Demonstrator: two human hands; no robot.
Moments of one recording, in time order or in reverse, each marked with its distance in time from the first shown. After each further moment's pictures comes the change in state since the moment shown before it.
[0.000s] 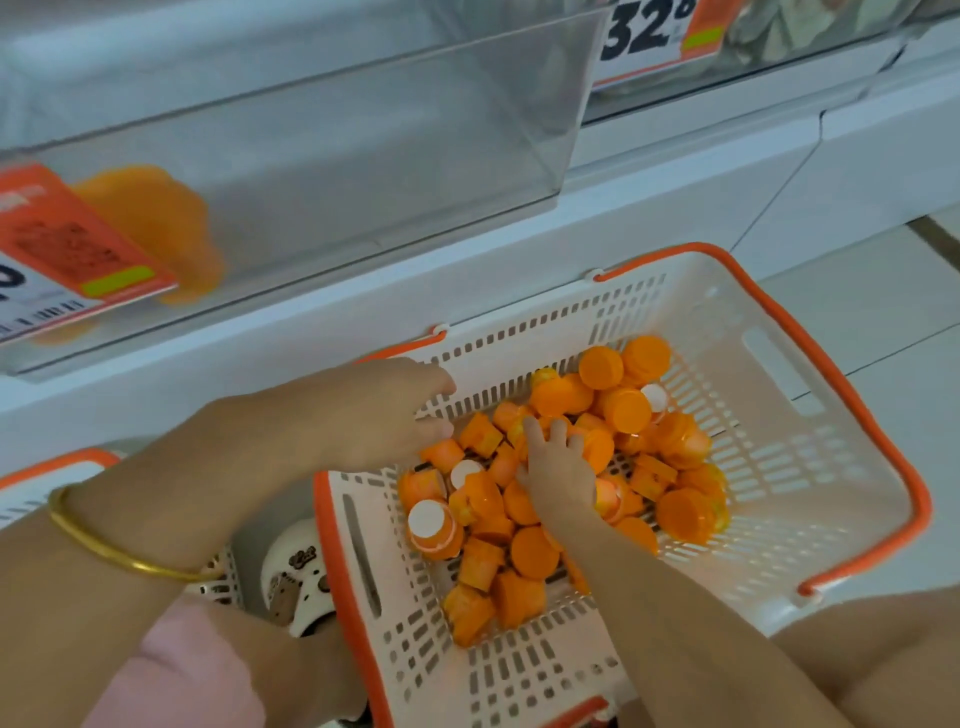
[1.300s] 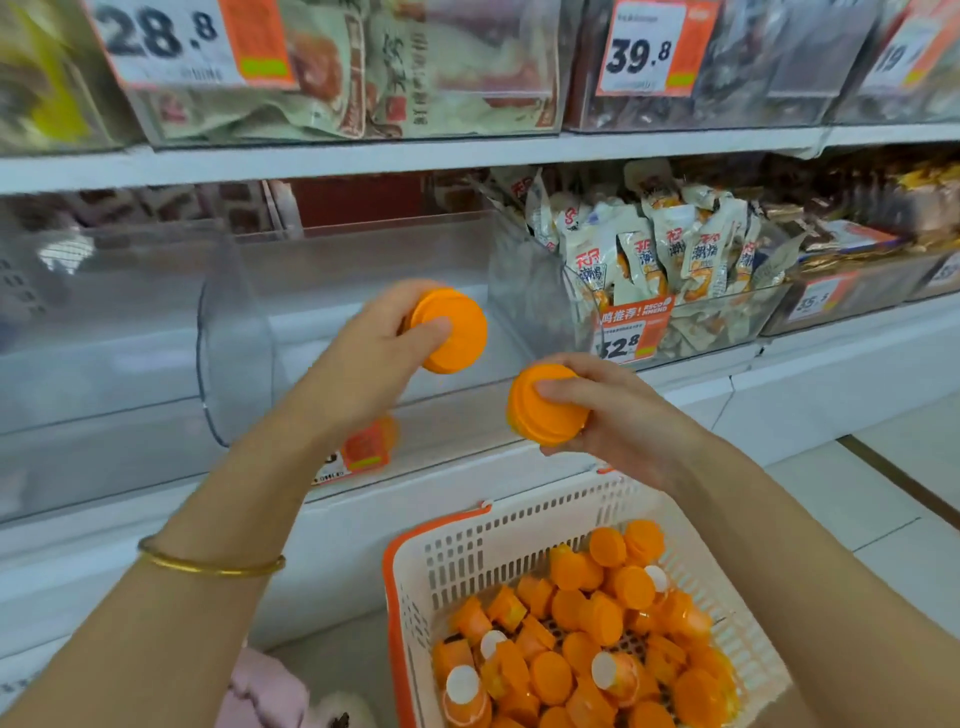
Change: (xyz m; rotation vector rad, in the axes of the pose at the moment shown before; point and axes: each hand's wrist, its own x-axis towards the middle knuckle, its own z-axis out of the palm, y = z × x) left_hand -0.125 -0.006 -0.129 -0.771 0.952 0.242; right_hand -0.107 -0.126 -0.335 1.246 -0.209 -0.409
